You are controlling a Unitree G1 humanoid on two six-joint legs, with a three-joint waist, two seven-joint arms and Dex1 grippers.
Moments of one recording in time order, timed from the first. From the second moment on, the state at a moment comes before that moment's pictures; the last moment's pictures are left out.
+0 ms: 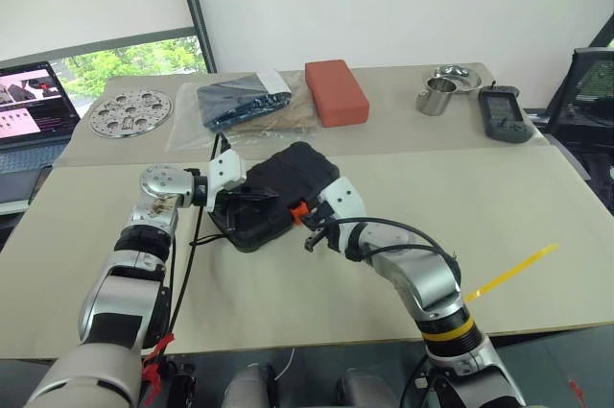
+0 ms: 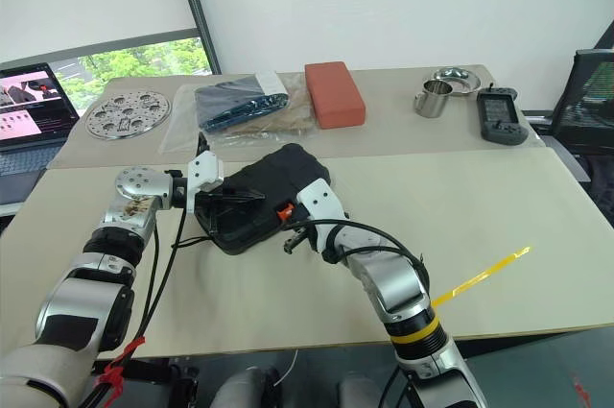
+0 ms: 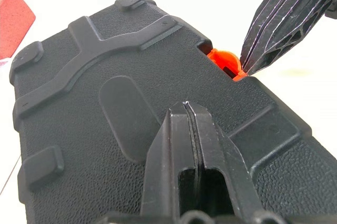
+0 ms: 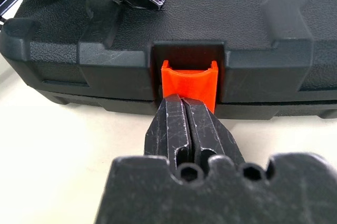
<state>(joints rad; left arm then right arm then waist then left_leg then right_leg) -0.86 0.50 -0.10 0.93 -0.08 -0.33 -1.38 -0.44 -0.16 0.30 -0.24 0.14 0.85 0.39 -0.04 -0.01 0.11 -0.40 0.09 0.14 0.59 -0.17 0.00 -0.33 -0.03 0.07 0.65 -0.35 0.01</state>
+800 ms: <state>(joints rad) -0.86 0.50 -0.10 0.92 -0.08 -0.33 -1.37 -0.46 -0.14 0.30 -0.10 0.11 0.79 0.38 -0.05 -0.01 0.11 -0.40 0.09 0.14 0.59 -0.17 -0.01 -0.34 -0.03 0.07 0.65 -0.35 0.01</state>
